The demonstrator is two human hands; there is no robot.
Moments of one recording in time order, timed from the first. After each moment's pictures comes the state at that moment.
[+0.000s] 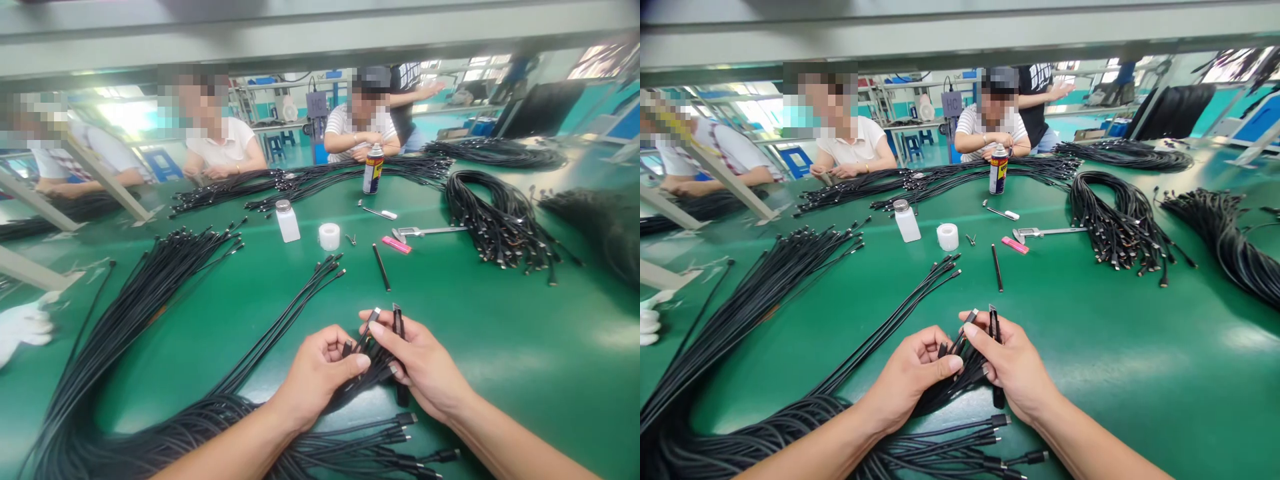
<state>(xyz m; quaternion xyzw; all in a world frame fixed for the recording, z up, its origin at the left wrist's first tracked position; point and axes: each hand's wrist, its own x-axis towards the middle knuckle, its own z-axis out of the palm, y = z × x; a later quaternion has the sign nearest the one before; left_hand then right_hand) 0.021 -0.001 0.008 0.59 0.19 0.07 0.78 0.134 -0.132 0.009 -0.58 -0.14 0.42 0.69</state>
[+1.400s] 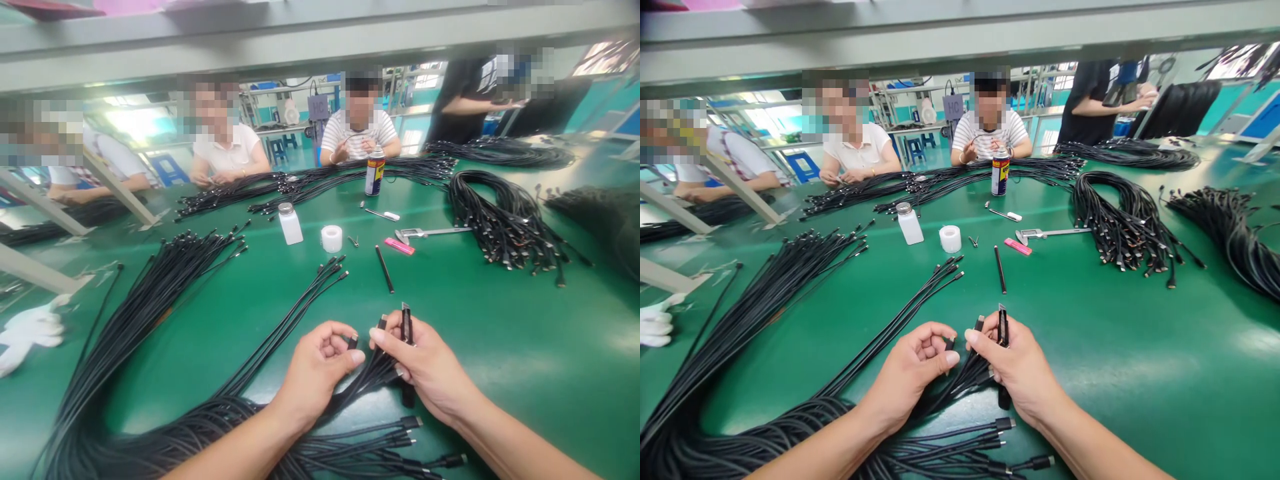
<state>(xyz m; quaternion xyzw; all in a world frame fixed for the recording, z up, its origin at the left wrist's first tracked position) 0.019 0.007 0.008 0.65 0.24 0.12 0.71 0.136 -0.129 0.004 -0.60 -0.17 0.37 0.69</state>
